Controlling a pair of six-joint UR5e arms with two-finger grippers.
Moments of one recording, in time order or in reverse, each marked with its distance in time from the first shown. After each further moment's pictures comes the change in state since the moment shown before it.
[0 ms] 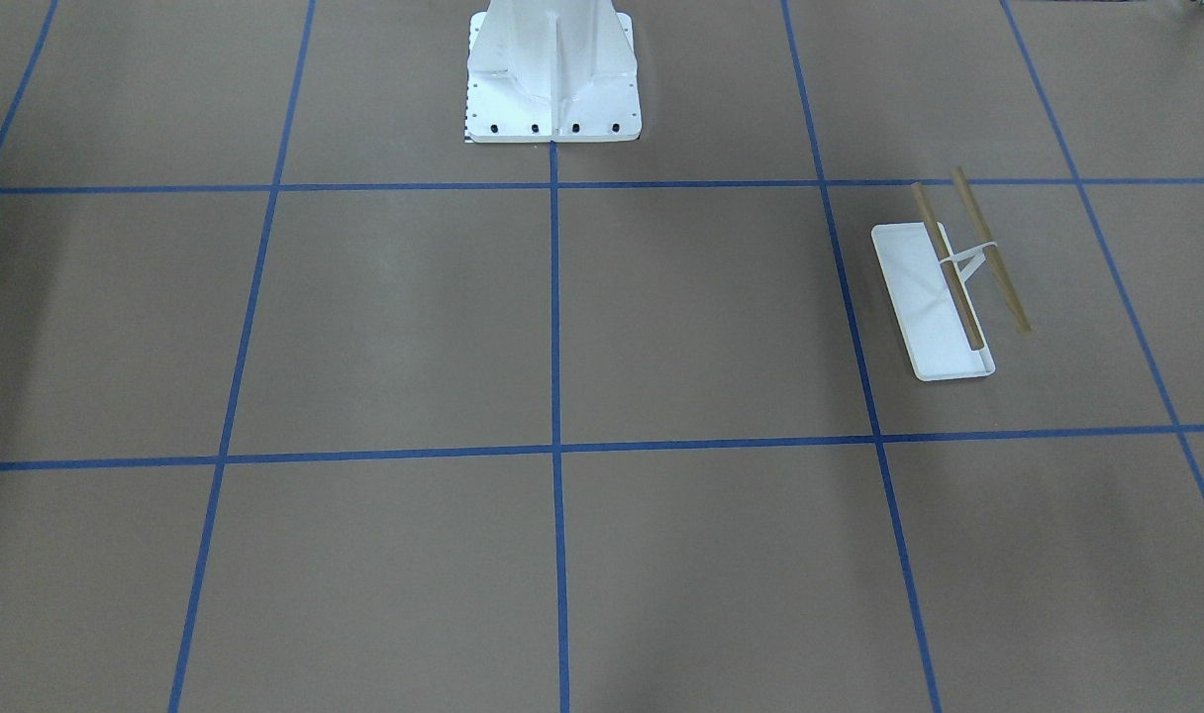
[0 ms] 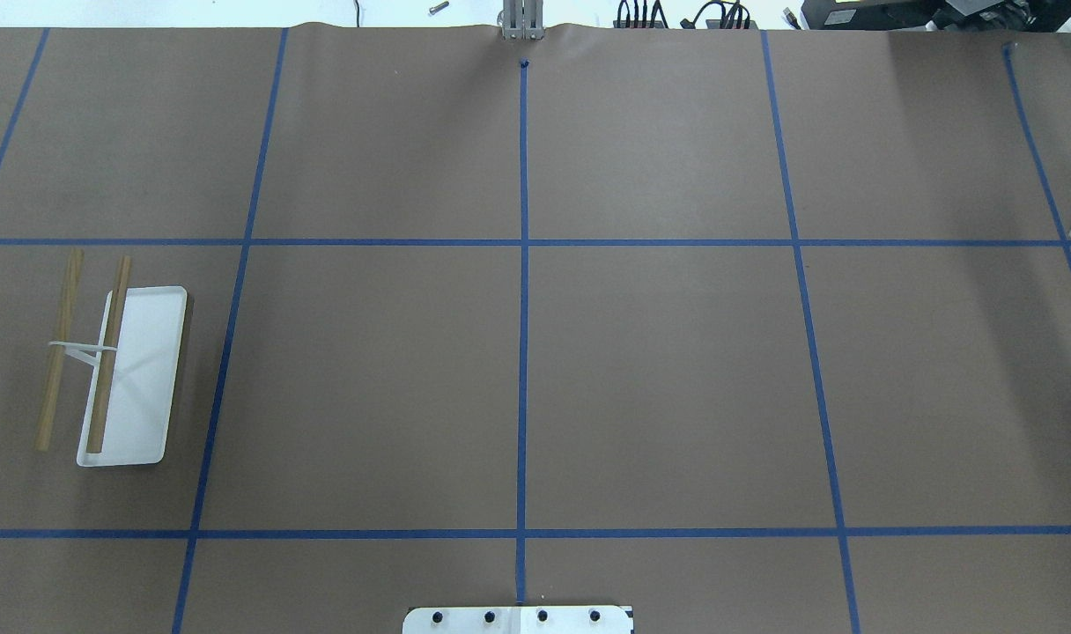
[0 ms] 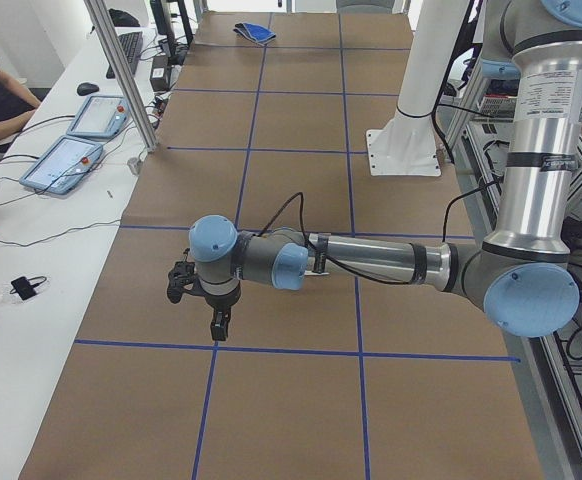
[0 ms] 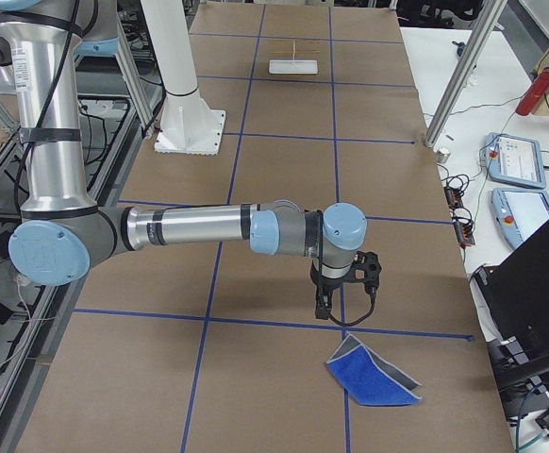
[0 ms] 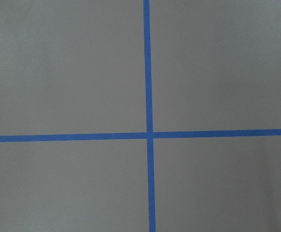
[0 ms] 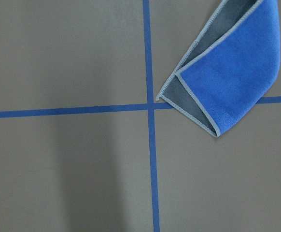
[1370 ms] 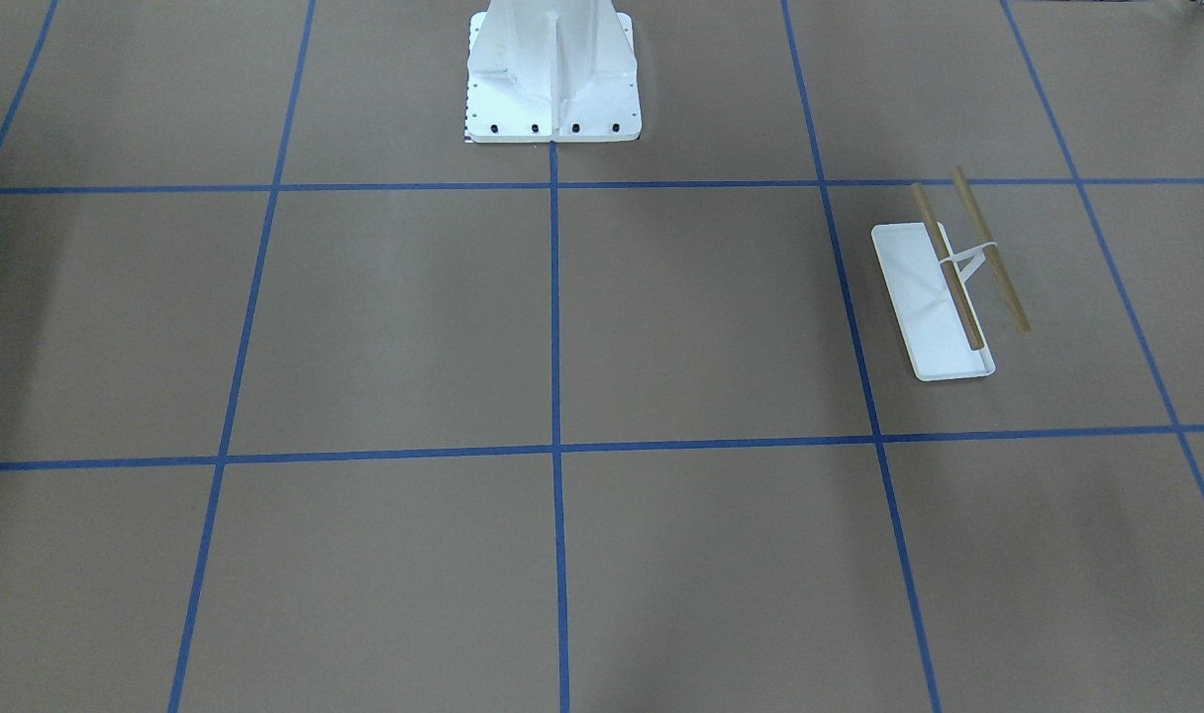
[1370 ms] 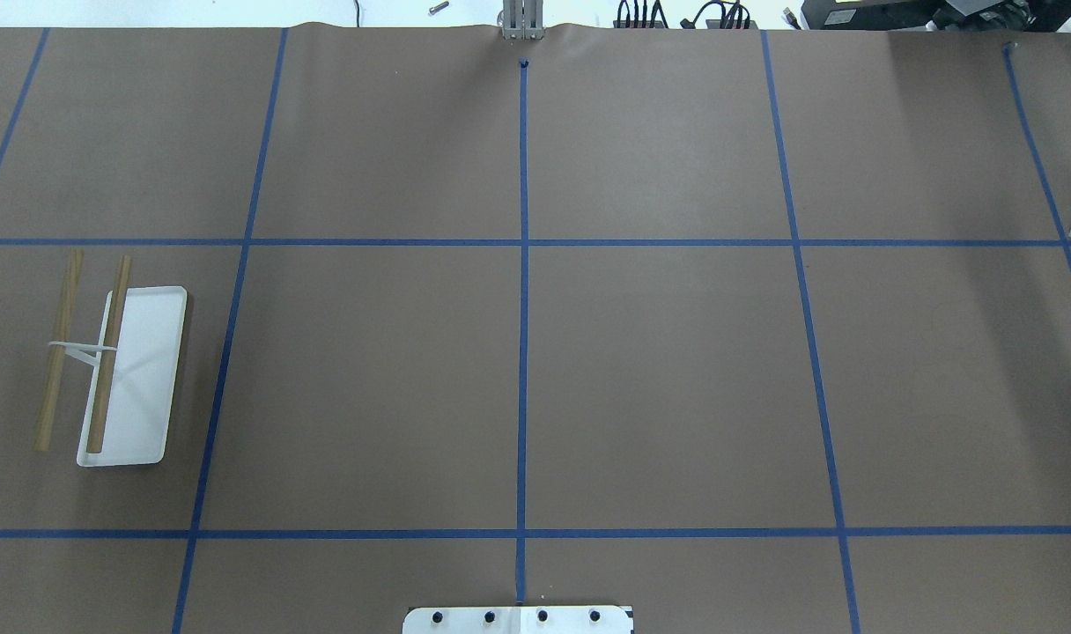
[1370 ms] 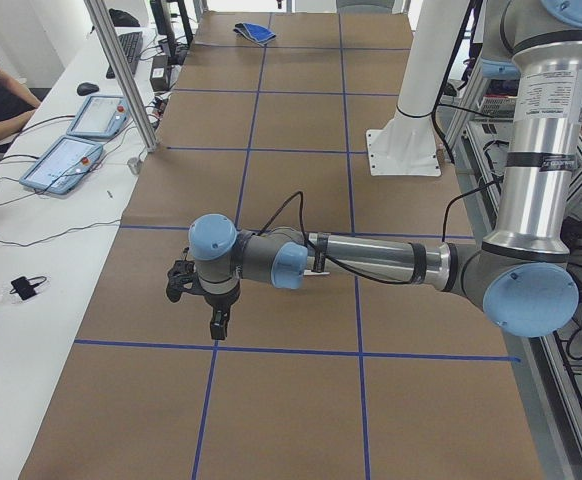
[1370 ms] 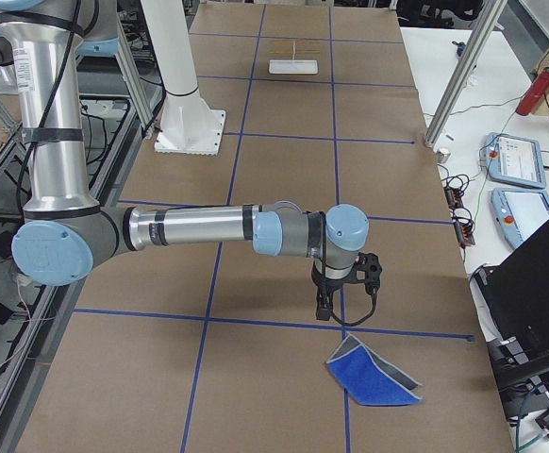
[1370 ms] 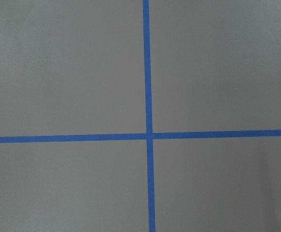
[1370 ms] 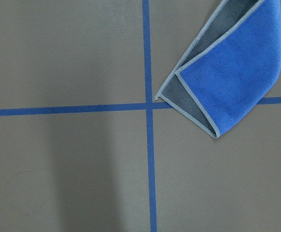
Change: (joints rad) left arm 0.000 -0.002 -0.003 0.000 0.001 0.000; right arm -0.015 0.008 -0.020 0.007 -0.014 -0.003
